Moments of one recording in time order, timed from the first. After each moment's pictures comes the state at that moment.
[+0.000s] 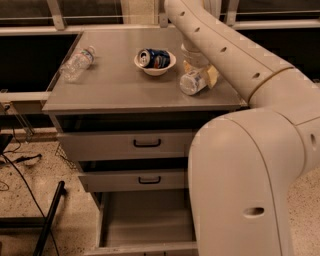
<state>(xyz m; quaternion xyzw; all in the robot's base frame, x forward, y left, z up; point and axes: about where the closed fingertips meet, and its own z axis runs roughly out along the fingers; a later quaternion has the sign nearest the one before) 0.767 -0.159 0.846 0.91 -0.36 0.19 0.06</state>
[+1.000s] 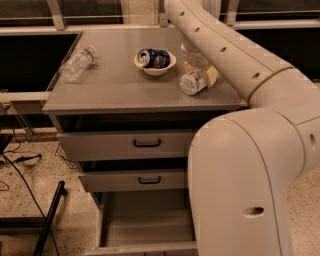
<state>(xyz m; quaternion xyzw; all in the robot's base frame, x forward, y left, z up) 0.767 -0.159 0.846 0.91 -0.36 0.19 0.06</state>
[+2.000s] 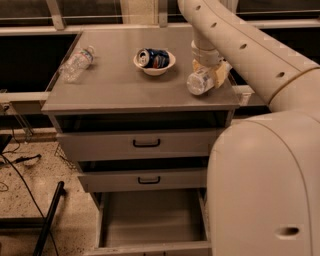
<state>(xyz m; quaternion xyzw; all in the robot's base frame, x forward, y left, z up) 0.748 -0.178 0.858 0.90 -0.38 0.19 0.04</state>
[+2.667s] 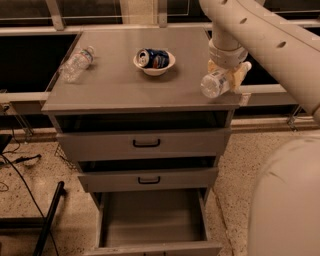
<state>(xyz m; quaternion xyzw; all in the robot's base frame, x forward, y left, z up) 0.702 -0.208 0.878 0.90 -0.40 0.19 0.03</state>
